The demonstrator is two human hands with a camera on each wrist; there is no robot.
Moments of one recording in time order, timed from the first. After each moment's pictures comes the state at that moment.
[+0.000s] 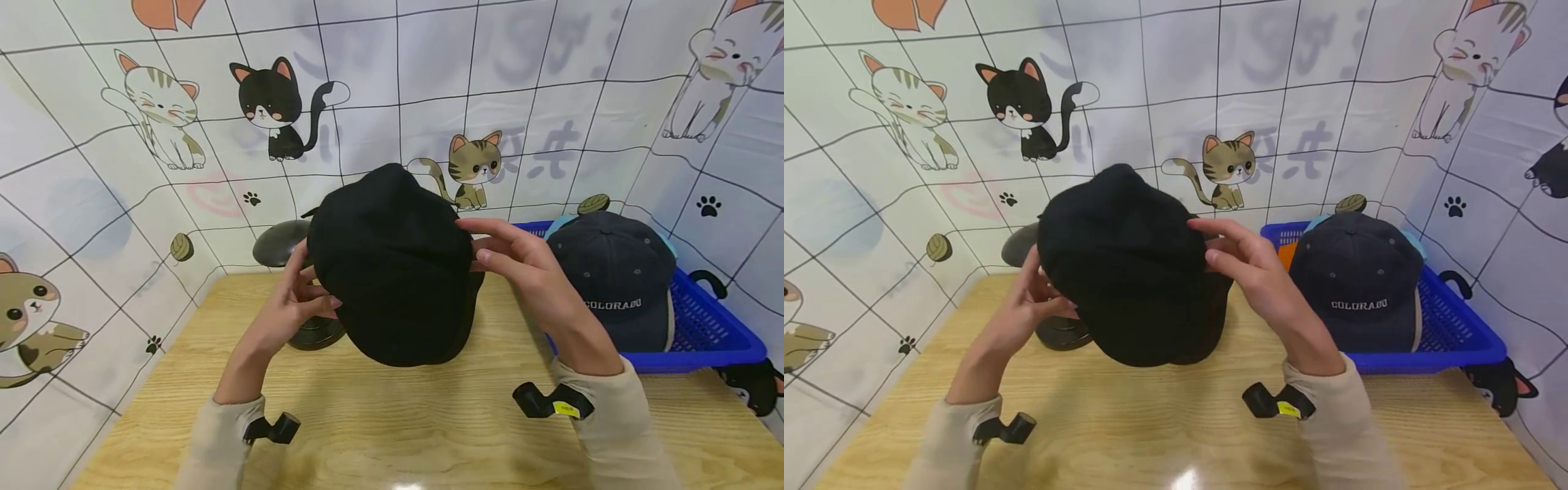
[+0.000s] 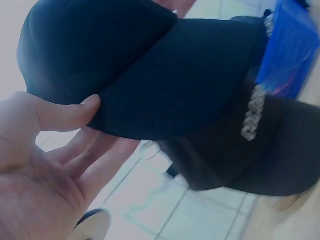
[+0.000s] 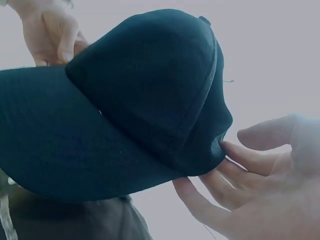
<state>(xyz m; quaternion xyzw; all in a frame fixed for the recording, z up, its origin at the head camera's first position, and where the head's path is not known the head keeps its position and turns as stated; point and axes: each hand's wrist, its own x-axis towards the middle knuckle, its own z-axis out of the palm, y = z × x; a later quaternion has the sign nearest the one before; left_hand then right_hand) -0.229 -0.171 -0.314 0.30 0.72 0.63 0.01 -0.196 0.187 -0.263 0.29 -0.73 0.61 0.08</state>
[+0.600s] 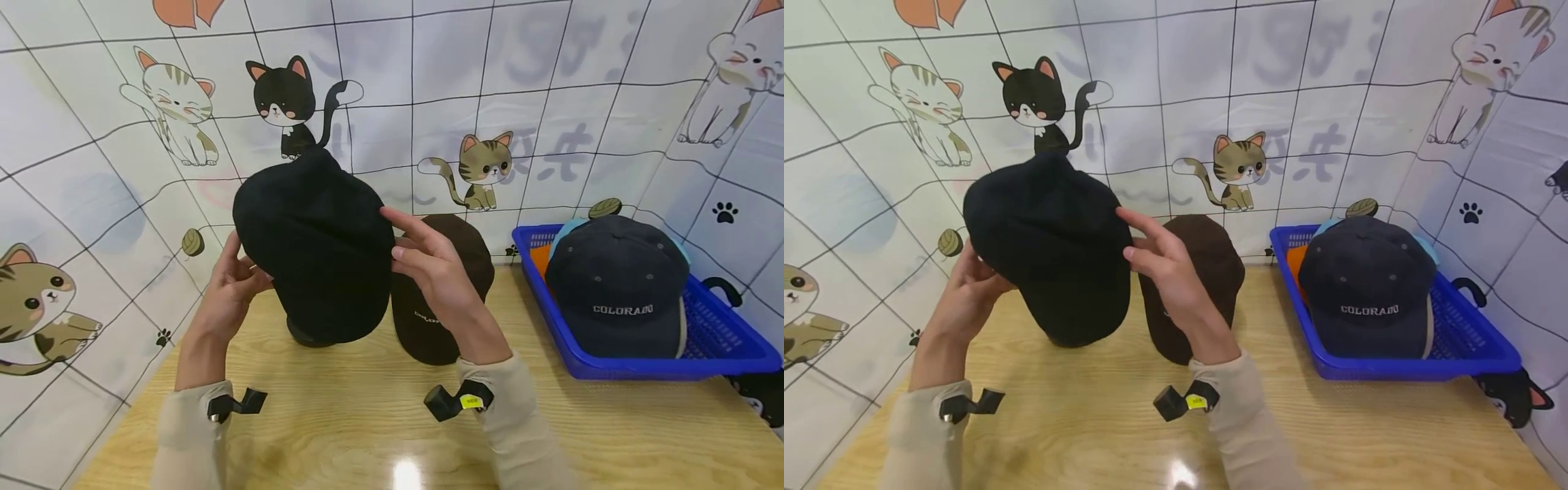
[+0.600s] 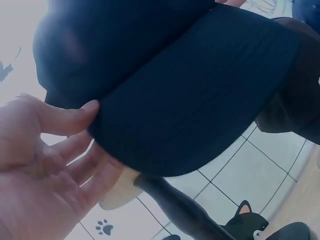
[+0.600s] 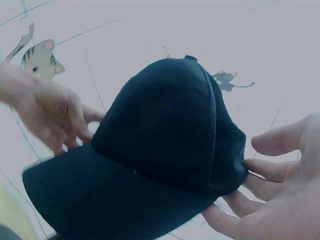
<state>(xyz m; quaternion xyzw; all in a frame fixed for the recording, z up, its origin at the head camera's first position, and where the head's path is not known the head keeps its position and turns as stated) -0.243 -0.257 -0.312 0.27 0.66 0.70 -0.08 -0.224 0.076 -0.275 0.30 -0.59 0.75 -0.02</state>
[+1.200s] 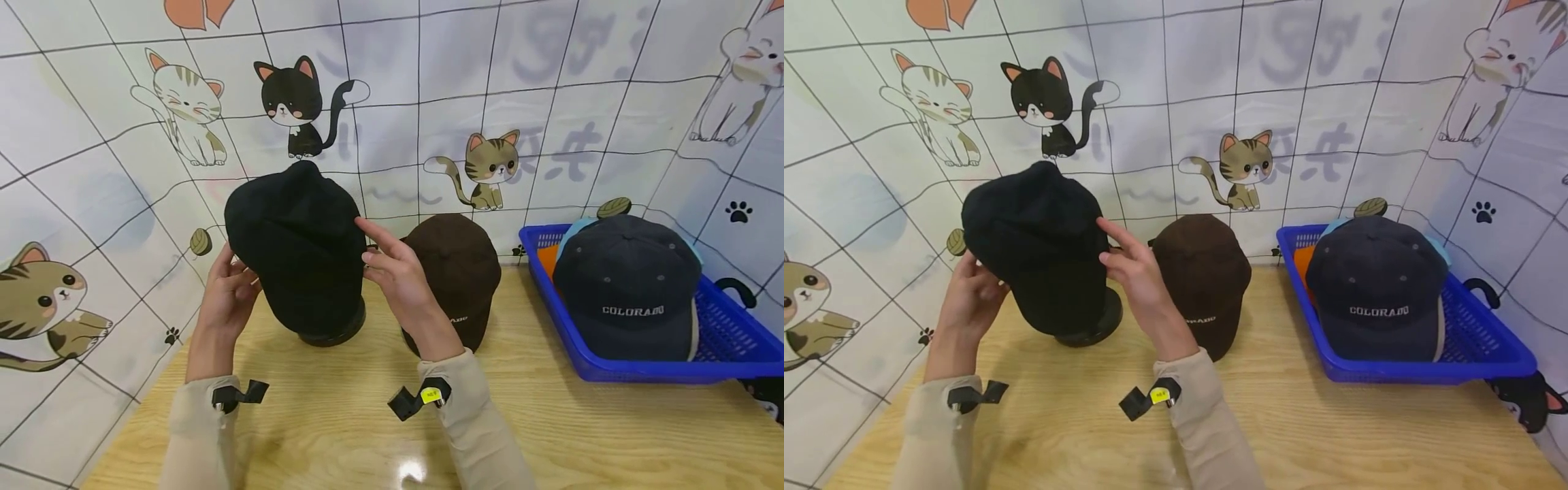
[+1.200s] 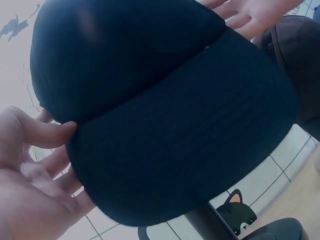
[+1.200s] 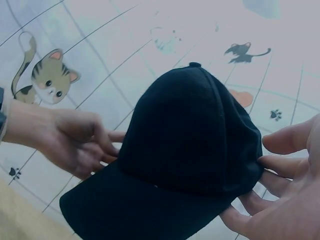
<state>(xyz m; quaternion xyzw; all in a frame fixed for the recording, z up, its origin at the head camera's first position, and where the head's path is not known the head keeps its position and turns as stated) -0.262 -0.281 -0.334 0.16 0.51 0.84 -0.07 -0.248 0.019 -0.306 0.26 -0.52 0.81 -0.07</state>
